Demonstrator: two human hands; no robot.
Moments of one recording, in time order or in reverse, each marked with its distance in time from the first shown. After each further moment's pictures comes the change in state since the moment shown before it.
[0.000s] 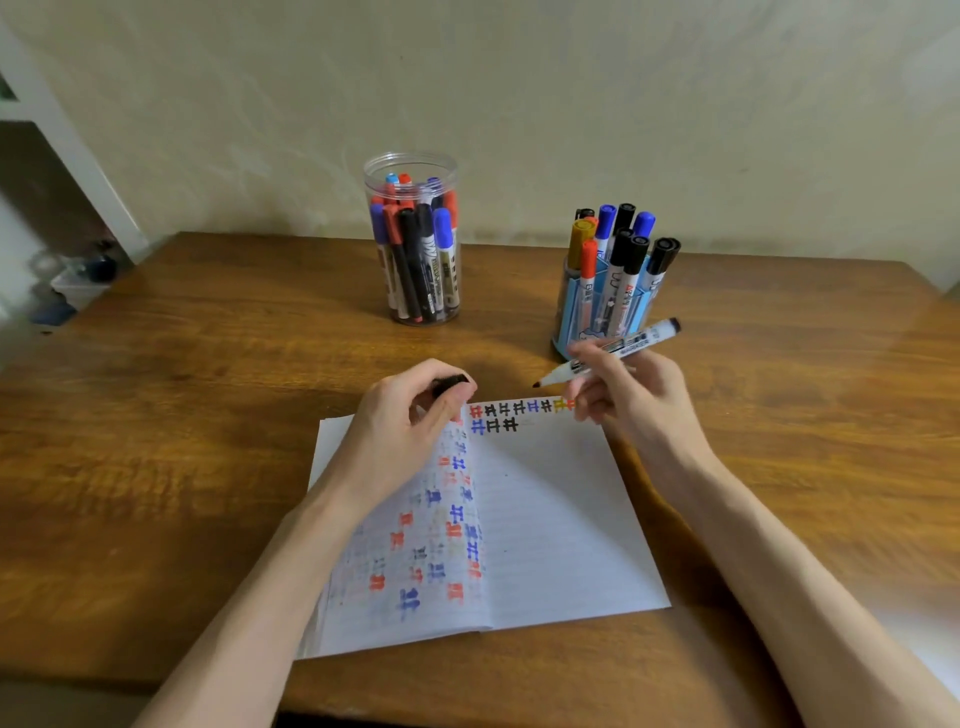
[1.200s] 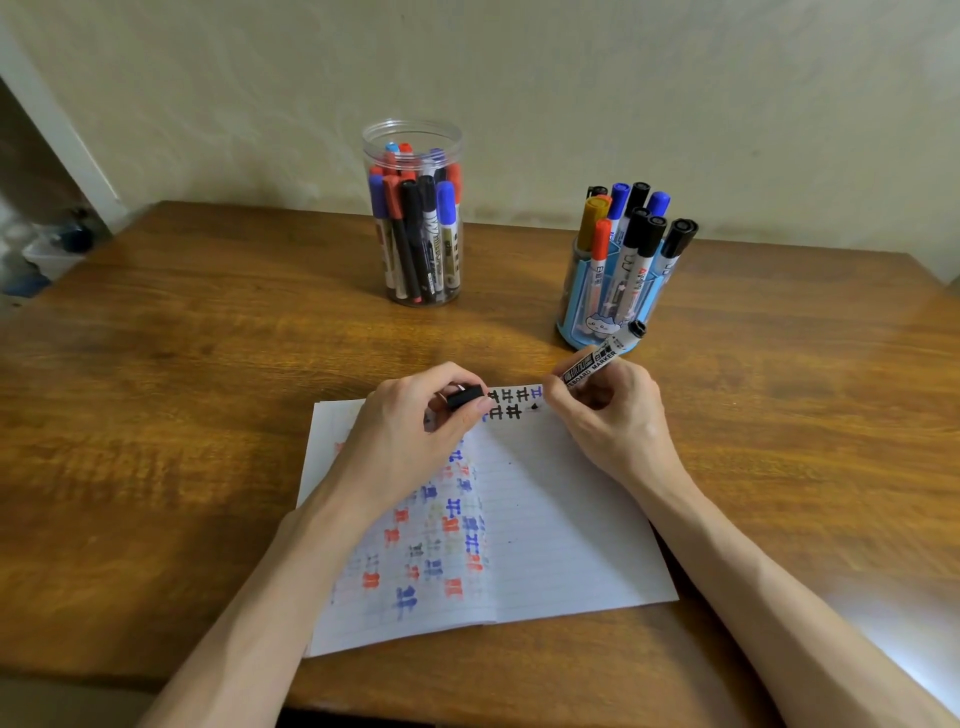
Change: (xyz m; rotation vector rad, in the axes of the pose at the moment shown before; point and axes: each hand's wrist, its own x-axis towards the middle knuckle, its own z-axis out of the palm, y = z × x) left_hand -0.006 -0.008 0.013 0.080 -0.018 0.018; right_hand -0.003 0.027 0.022 -0.534 0.088 -0.202
